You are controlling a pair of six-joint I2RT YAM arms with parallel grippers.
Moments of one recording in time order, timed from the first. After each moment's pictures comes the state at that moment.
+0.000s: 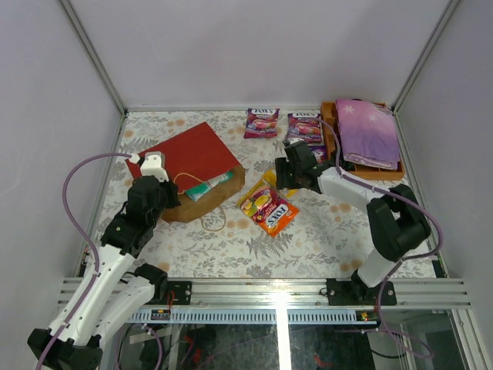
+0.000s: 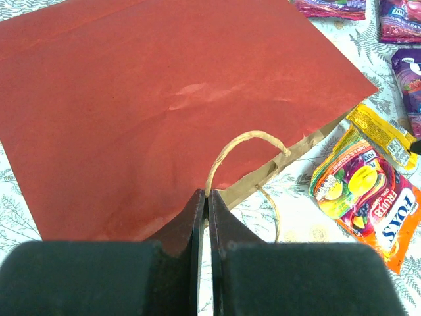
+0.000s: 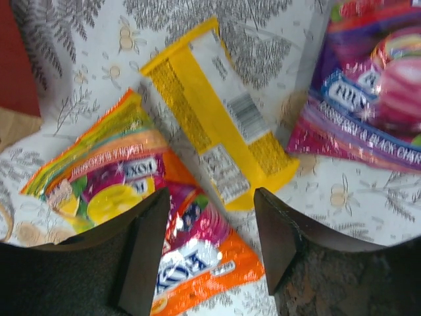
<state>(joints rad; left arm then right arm) -0.36 0.69 0.71 -0.47 -0.23 -0.29 0.55 1.64 1.05 -0.29 0.06 0.39</state>
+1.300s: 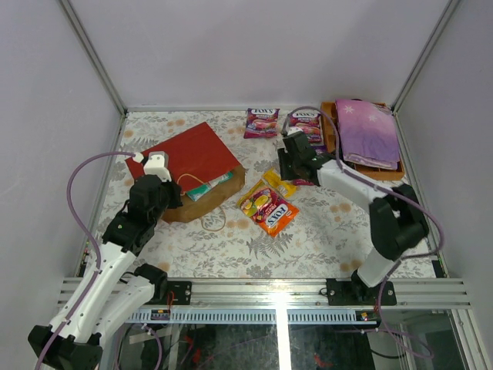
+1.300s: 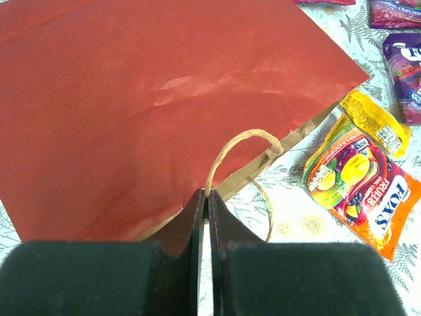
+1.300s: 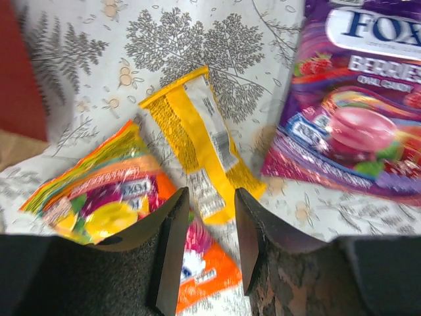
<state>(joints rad) -0.36 0.71 0.71 -0.47 -0.19 -0.29 0.55 1.75 1.22 -0.36 0.14 0.29</state>
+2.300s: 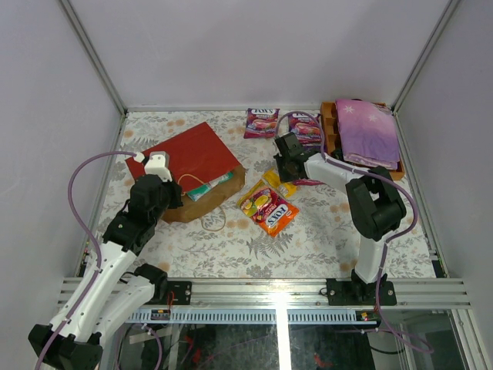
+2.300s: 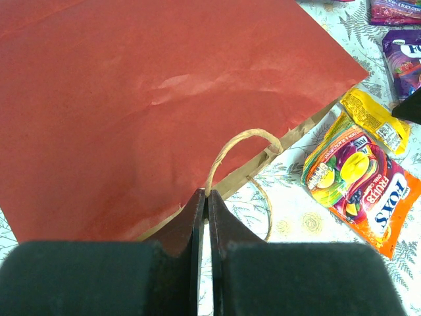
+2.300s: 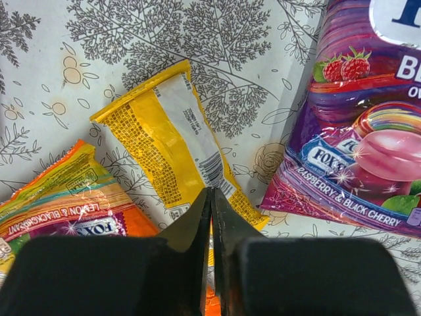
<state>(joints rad) -0.36 0.71 0.71 -0.46 -0.18 -0.29 0.53 1.90 1.30 -0.41 0.13 0.25</state>
